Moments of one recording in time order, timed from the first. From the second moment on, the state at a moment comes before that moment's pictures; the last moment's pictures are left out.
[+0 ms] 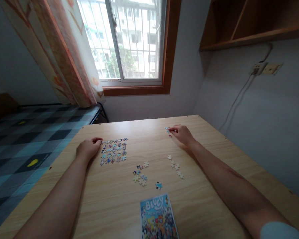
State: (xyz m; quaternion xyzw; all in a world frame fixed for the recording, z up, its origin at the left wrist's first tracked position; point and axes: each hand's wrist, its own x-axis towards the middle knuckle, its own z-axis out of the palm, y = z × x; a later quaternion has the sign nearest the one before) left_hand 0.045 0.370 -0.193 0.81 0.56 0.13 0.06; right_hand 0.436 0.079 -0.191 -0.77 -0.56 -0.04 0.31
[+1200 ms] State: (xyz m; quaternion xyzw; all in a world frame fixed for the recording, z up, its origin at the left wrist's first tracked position) left_hand 0.046 0.368 -0.193 0.81 0.57 0.14 0.05; right_hand 0.463 0.048 -0.185 -0.80 -0.57 0.09 0.17
